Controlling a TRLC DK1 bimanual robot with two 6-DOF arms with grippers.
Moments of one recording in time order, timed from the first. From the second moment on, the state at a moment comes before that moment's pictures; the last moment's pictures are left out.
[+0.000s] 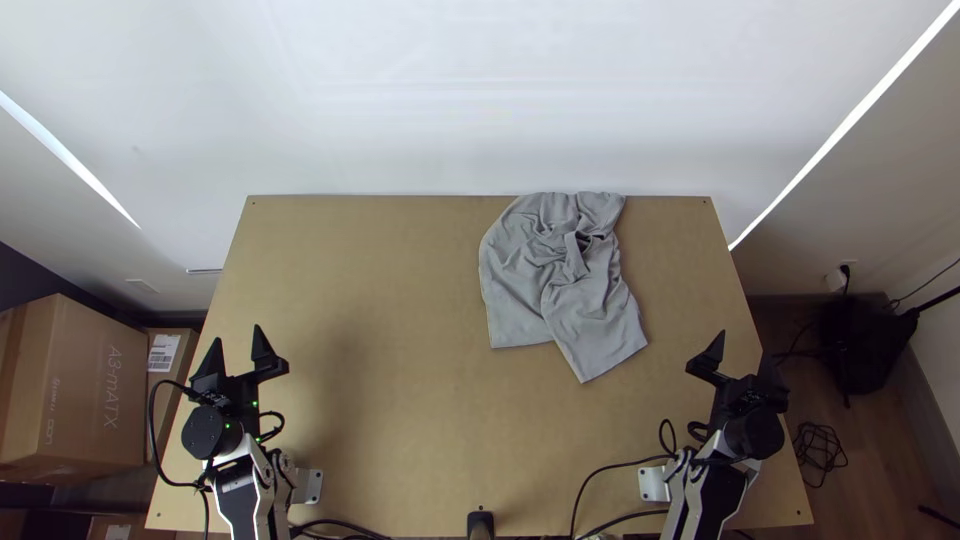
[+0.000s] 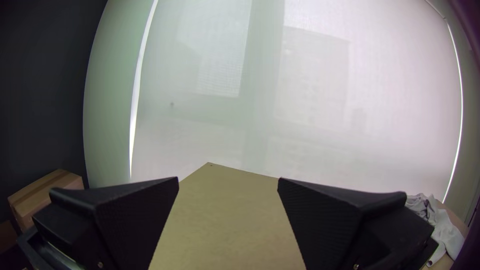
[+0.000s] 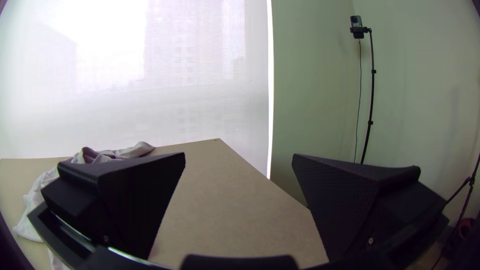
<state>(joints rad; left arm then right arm) 0.39 0.01 0.04 0.02 0.06 -0.13 -0.48 0.00 0.01 0.02 -0.06 0.03</state>
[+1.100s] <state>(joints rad) 0.39 0.01 0.04 0.02 0.06 -0.13 -0.45 0.00 0.01 0.02 -0.06 0.03</state>
